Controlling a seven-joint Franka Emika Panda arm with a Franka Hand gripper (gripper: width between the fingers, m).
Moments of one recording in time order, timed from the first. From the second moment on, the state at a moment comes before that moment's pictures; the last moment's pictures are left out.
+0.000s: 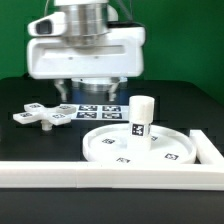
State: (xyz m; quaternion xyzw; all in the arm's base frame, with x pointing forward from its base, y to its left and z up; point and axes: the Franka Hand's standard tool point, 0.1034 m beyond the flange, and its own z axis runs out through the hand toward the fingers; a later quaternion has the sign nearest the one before) arm 0.492 -0.082 0.068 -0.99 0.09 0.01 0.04
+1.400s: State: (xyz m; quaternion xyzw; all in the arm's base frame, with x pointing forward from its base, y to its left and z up) arm 0.442 -0.156 0.053 -1.00 0.09 -0.02 0.01
